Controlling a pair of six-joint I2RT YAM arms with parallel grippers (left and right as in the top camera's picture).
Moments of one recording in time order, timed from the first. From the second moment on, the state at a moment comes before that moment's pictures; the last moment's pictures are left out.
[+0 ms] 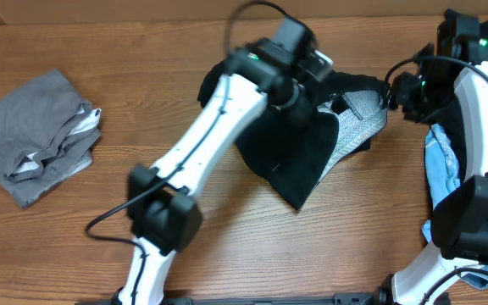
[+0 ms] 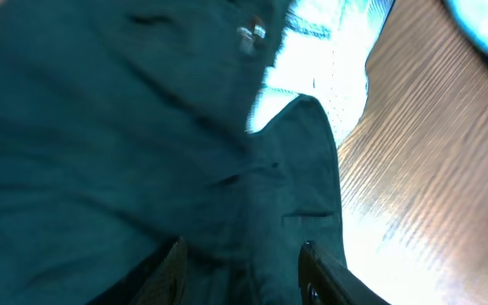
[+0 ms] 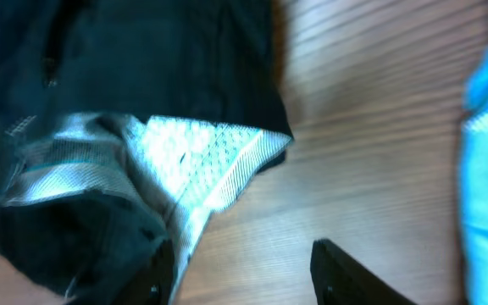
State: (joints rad) left arm -0.64 2.19 2.19 -1.12 0.22 0.08; right arm -0.17 1.91 1.76 -1.31 -0.23 0.16
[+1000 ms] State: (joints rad) left arm -0.85 2.41 2.19 -1.13 -0.08 -0.01; right arm -0.18 1.91 1.28 -0.73 -0.55 0.18
